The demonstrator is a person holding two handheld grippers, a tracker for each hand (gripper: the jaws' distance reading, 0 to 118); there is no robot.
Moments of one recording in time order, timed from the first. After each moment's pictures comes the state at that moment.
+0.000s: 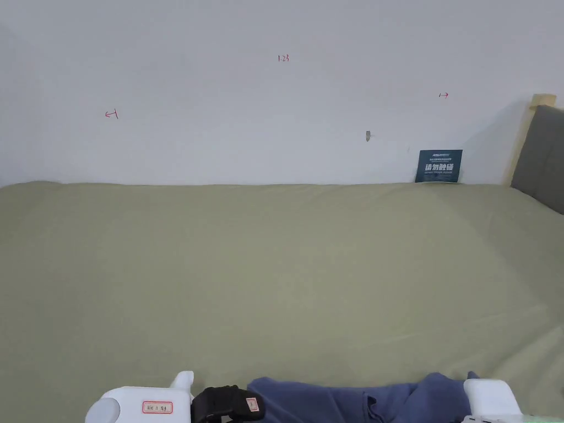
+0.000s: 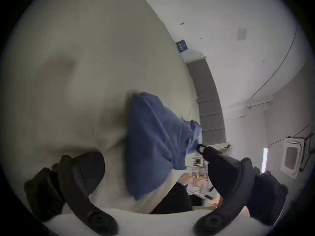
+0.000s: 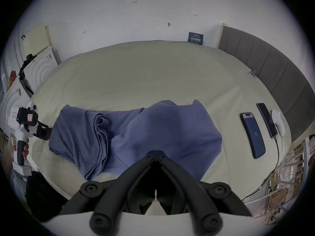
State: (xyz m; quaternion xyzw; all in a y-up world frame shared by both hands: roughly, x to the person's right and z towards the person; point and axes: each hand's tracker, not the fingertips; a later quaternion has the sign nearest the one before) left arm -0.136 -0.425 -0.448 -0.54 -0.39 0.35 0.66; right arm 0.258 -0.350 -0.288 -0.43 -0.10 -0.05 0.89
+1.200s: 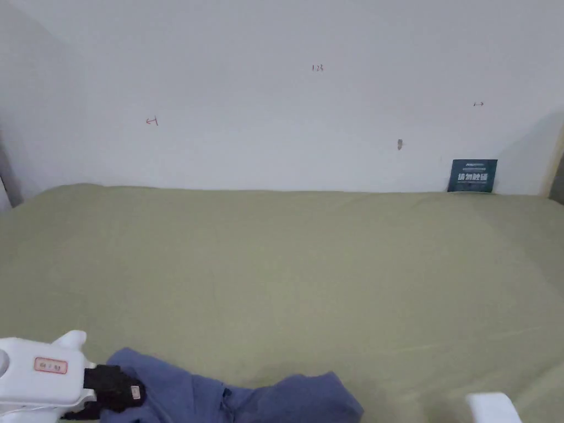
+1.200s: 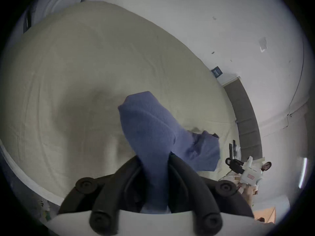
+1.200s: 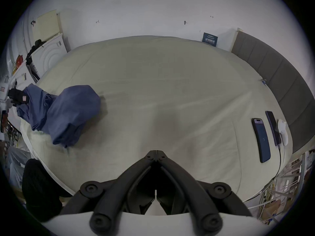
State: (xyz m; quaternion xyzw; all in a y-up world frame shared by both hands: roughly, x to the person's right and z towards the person) left arm -0.311 -0.304 -0.441 -0.52 -0.19 0.22 0.81; right arm 0.220 -0.354 -0.294 -0.45 -0.06 -0.02 0.89
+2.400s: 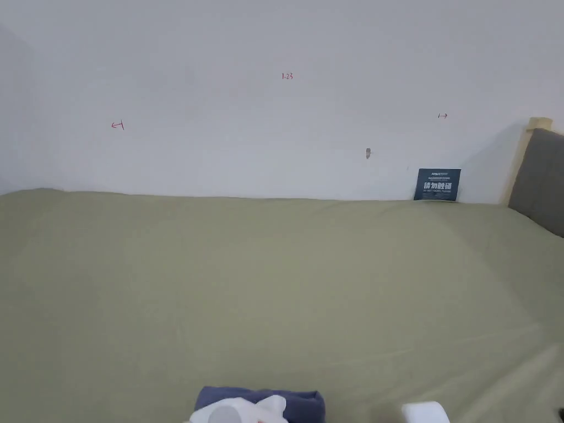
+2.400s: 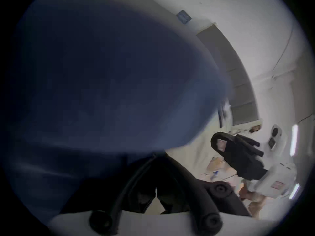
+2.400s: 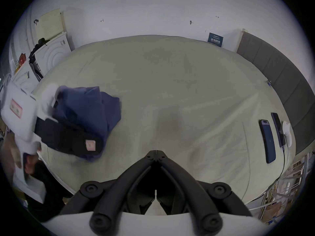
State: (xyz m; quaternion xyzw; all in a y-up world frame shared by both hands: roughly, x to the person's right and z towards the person) left arm -0.035 -0.437 -0.419 -0.59 -0.37 0.21 0.69; right arm 0.199 -0.356 -0.299 -0.45 -0.04 -0.02 0.89
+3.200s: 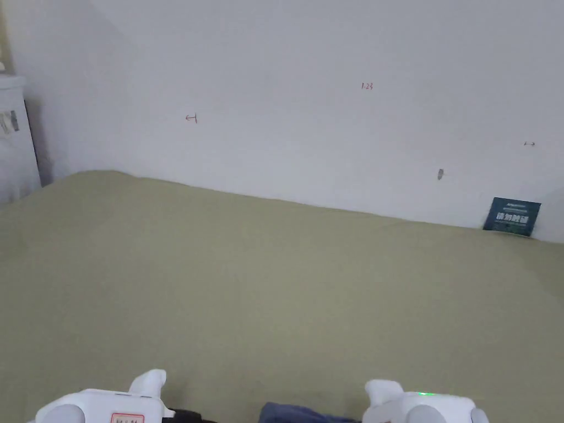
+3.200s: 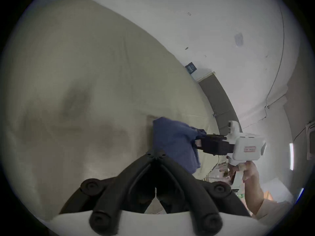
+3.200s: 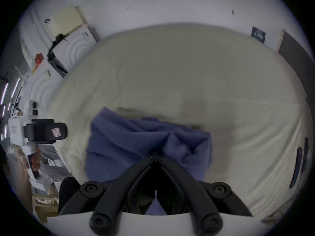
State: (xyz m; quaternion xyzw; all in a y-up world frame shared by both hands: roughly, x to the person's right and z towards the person) left arm -0.283 -0.378 -0.441 -0.48 -0.30 0.27 0.78; right arm 0.096 -0.361 -0.433 -0.55 0.09 -0.07 0.83
